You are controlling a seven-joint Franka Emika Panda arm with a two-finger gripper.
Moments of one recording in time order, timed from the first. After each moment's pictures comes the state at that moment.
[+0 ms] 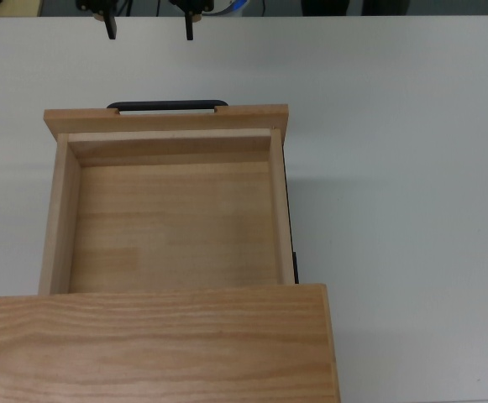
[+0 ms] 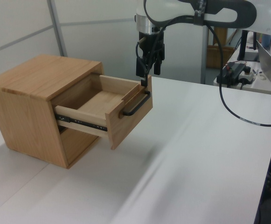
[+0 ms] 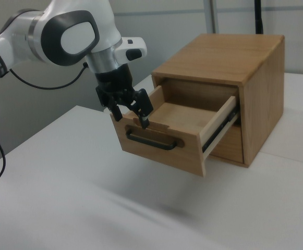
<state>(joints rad) -0.04 0.11 0.04 -1.36 -0.02 1.56 -0.07</state>
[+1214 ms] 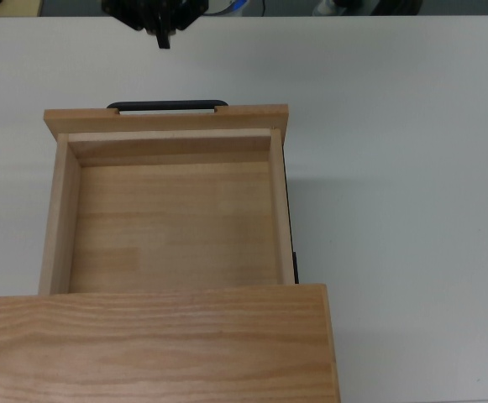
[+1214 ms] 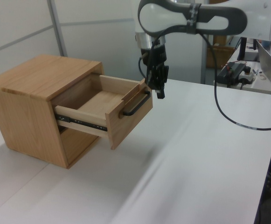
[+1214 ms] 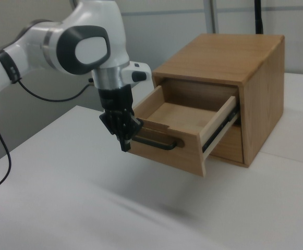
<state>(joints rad) -0.04 0.17 0.05 -1.38 -0.02 1.41 -0.07</state>
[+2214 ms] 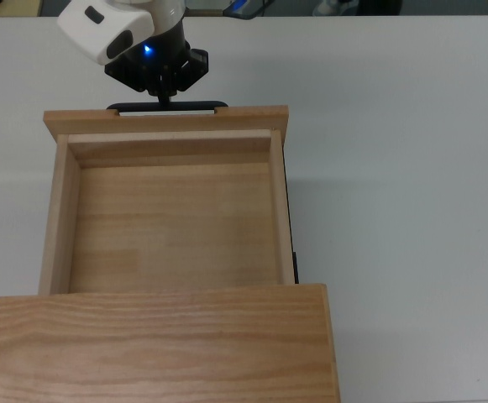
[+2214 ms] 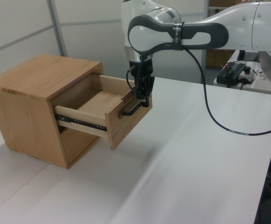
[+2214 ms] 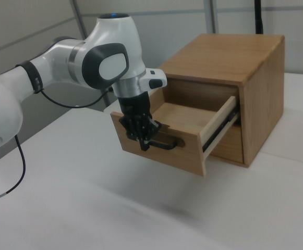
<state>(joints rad) -0.04 0.26 0.05 -1.38 -0.02 1.60 -0.07</state>
